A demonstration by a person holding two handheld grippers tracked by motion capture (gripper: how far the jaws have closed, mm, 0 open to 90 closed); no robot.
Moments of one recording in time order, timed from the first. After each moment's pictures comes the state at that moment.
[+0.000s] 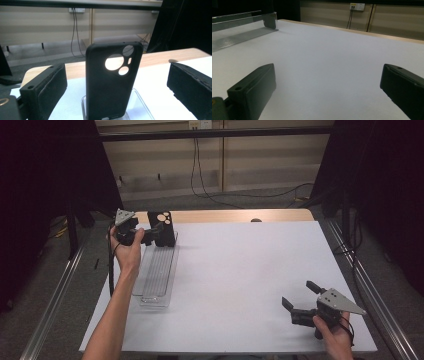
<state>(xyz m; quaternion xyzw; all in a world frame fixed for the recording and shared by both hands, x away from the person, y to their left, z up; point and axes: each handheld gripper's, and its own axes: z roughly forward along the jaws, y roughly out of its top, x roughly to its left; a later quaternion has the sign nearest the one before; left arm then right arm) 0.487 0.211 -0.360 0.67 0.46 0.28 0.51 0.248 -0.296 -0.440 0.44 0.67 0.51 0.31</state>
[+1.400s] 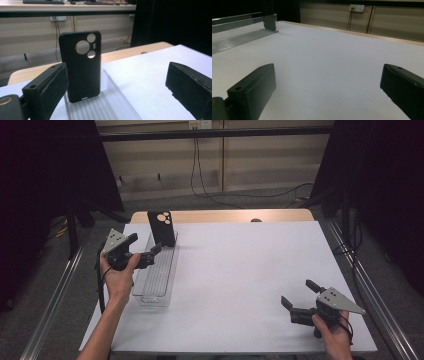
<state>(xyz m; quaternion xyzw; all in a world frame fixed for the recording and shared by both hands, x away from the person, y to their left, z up) 0.408 0.220 -0.356 0.69 0.40 0.26 0.55 0.250 -0.295 -0.438 0.44 0.67 0.52 0.31</state>
